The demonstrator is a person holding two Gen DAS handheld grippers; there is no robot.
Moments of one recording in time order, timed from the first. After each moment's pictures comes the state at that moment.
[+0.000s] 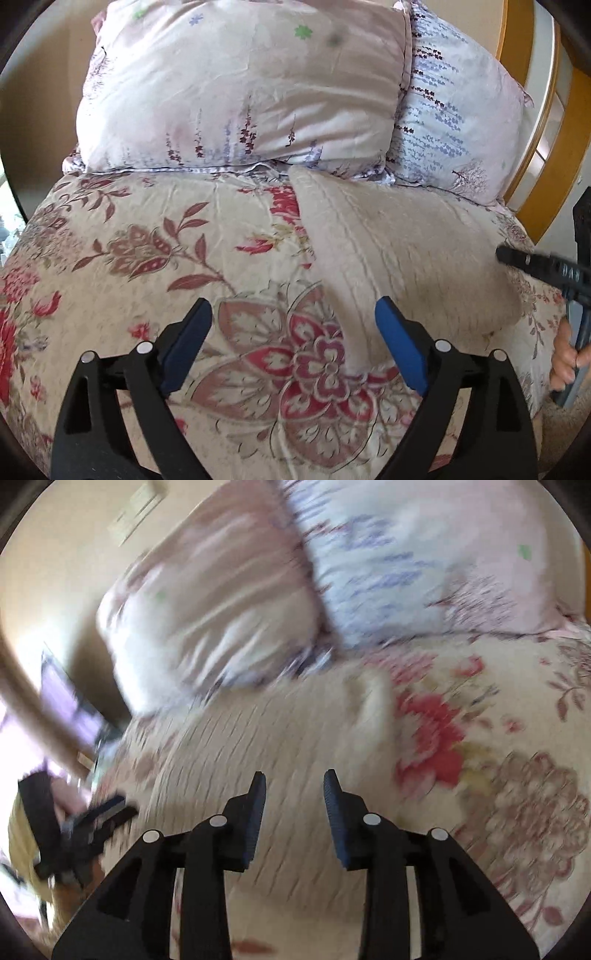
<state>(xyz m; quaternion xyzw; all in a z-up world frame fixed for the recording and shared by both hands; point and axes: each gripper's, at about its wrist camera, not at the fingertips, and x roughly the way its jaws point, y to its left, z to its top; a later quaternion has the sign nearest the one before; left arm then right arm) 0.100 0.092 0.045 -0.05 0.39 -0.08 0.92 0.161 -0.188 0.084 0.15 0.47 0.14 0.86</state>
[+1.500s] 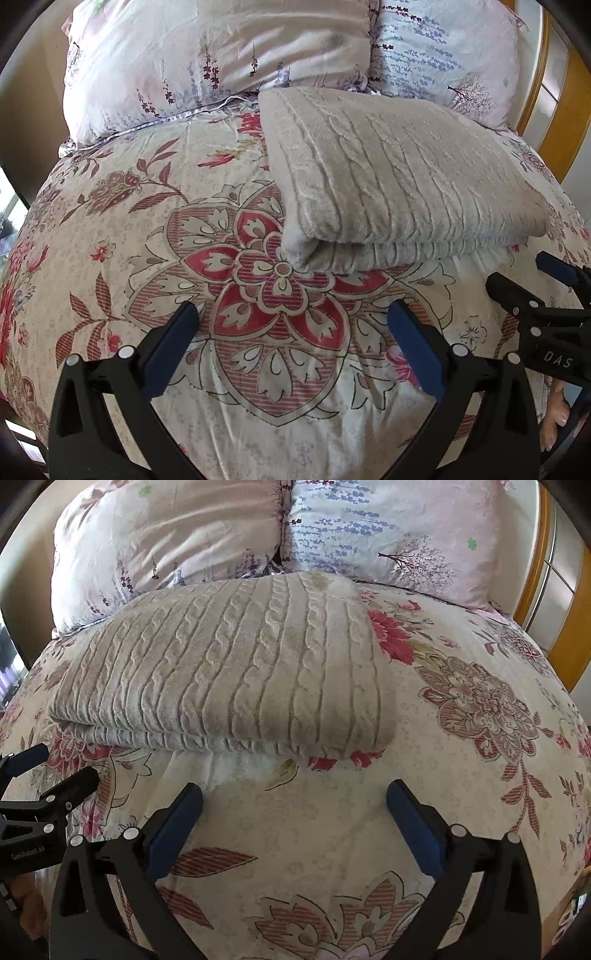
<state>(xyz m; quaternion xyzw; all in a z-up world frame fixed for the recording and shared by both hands) 0.074 0.037 -0.001 0.03 0.46 -0.06 0.89 0.094 -0.134 0.038 0.02 0.49 -0.04 0.87</state>
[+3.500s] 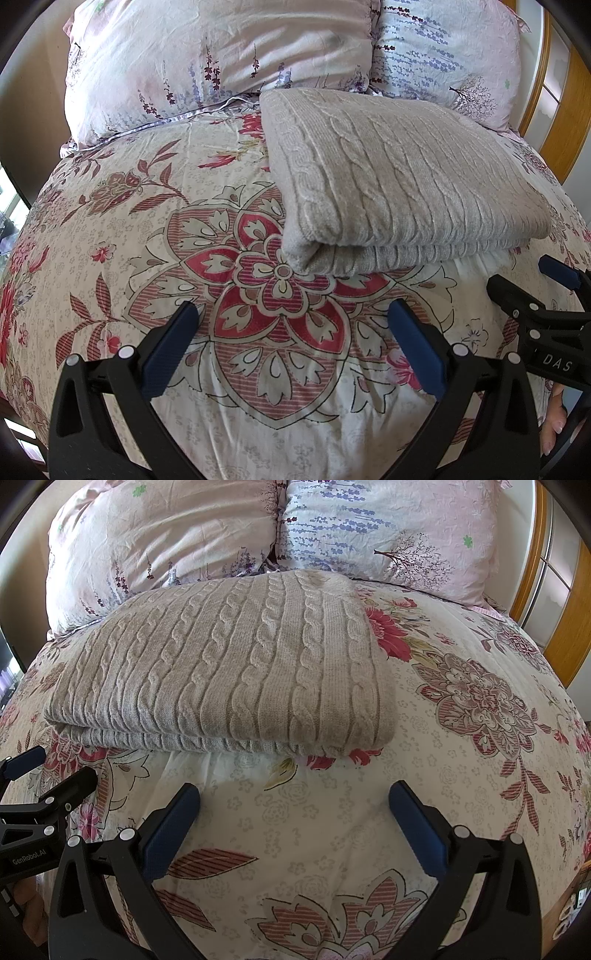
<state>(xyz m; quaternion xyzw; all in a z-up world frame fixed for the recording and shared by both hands) 0.075 0.037 -0.002 0.03 0.46 -0.06 0.89 0.095 -0.137 0.038 0.02 0.49 -0.05 0.87</state>
